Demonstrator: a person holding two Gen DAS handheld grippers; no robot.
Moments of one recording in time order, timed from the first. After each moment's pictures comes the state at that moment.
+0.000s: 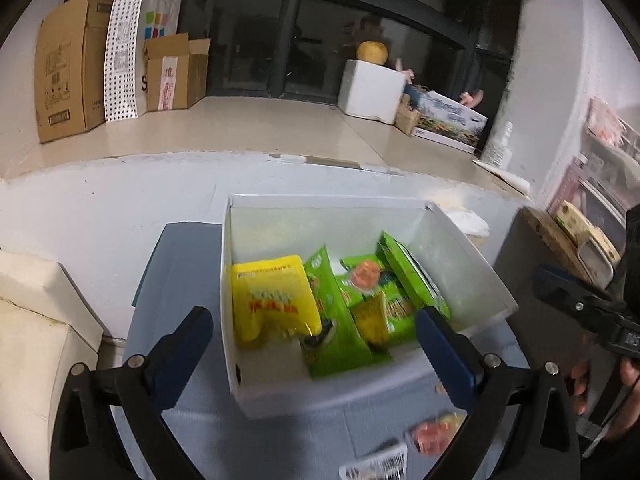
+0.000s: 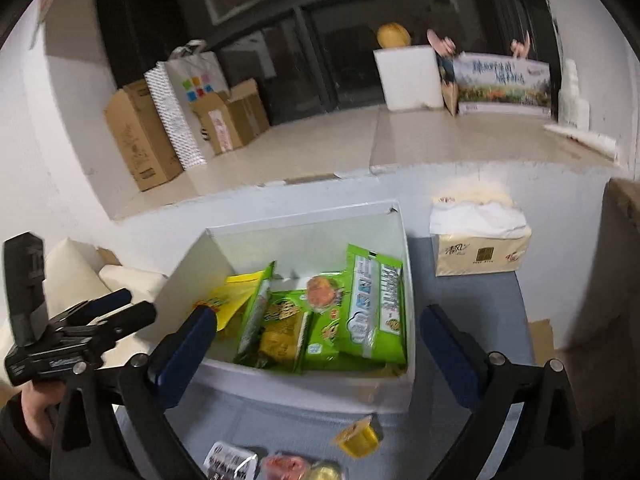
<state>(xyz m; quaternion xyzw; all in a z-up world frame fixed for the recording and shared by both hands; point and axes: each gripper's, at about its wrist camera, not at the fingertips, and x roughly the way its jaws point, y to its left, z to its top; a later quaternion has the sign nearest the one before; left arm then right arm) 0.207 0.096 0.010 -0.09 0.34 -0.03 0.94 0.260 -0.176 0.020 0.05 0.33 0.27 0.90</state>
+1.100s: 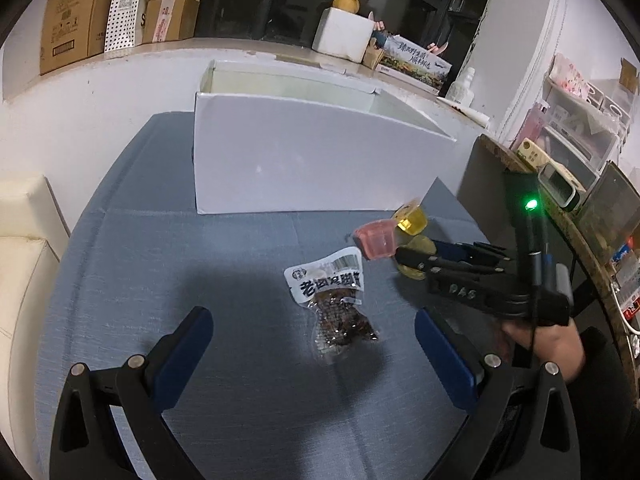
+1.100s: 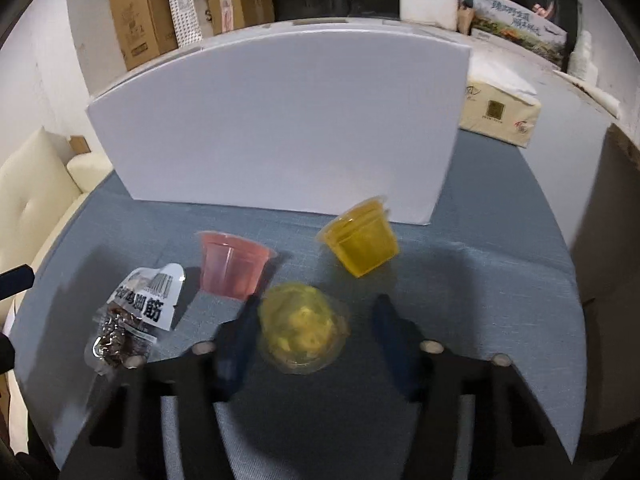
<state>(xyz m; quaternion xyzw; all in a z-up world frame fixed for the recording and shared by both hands) 0.076 0.058 -0.082 -0.12 0.40 -0.07 0.91 0.212 -0.157 -0.129 -0.06 0.43 0.25 0.87</state>
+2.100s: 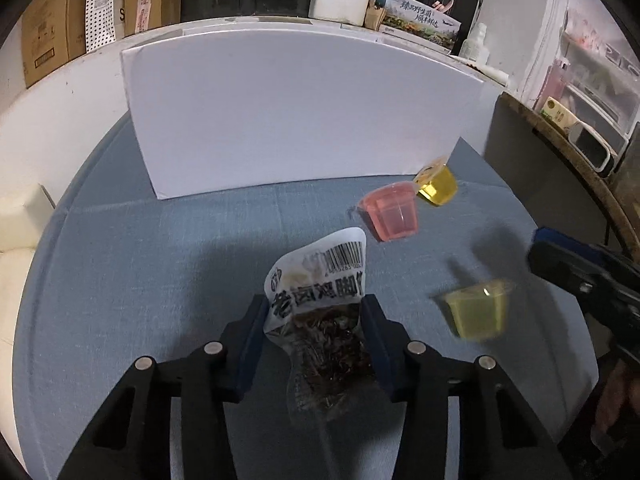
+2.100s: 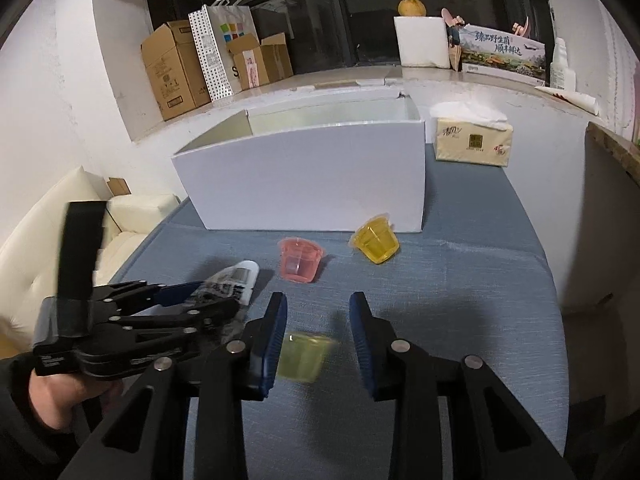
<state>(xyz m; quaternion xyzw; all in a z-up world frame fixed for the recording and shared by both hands) 0.122 0.018 -0.126 -0.07 0.44 -0.05 0.90 0.136 -0.192 -0.083 0.00 0.37 0.27 0.89</state>
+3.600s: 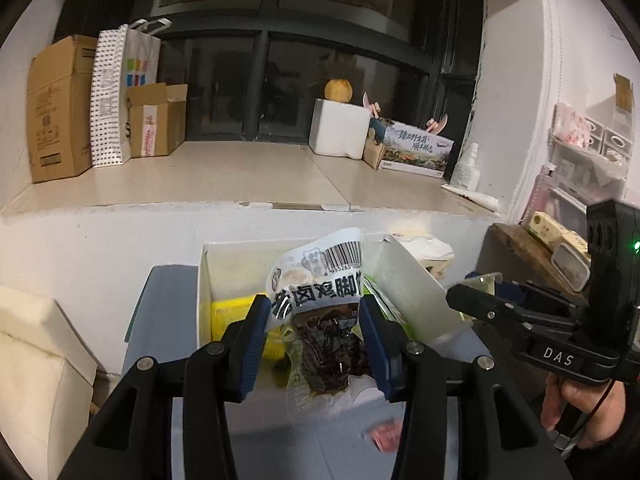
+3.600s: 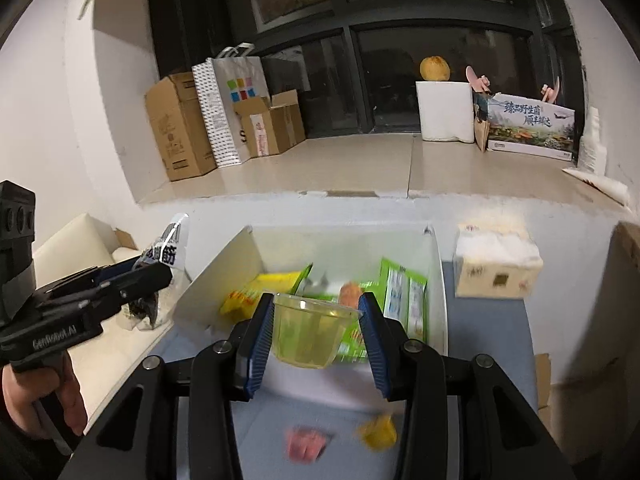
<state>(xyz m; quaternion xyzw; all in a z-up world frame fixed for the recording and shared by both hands) 0.208 0.081 0.045 -0.07 0.28 -0.06 0.96 0.264 -0.140 0.032 0.01 0.30 0.29 0.91</state>
